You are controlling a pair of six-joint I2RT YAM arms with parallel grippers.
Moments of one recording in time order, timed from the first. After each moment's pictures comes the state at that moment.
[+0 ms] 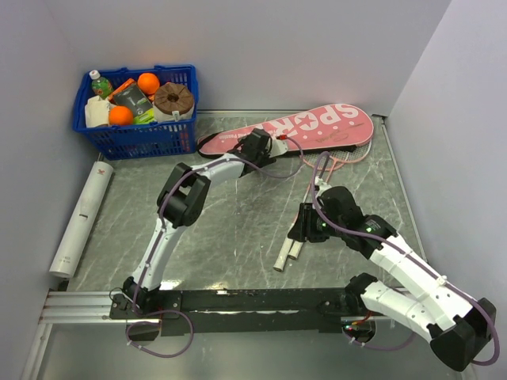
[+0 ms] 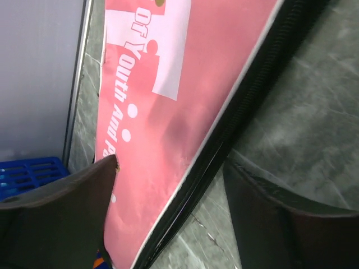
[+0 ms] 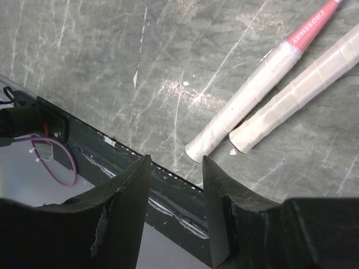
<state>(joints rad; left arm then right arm) -0.63 2.42 1.87 -0.08 -0.31 0.77 0.60 0.84 0.74 -0.69 -0.21 0.59</state>
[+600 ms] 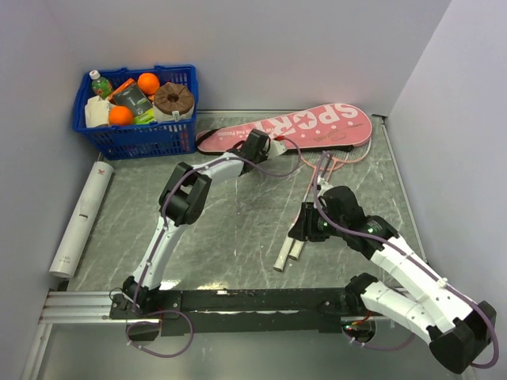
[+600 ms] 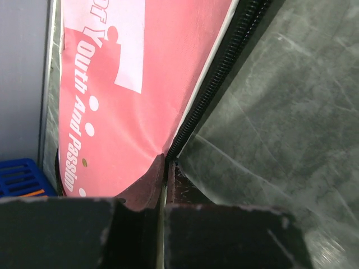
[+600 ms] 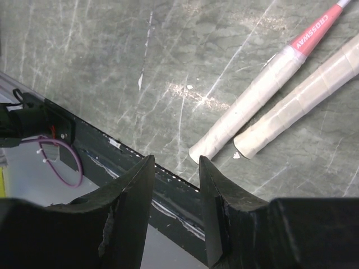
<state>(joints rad) -0.61 2.47 1.93 -0.14 -0.27 0.73 0.58 0.84 0.73 -0.66 -0.24 0.59</state>
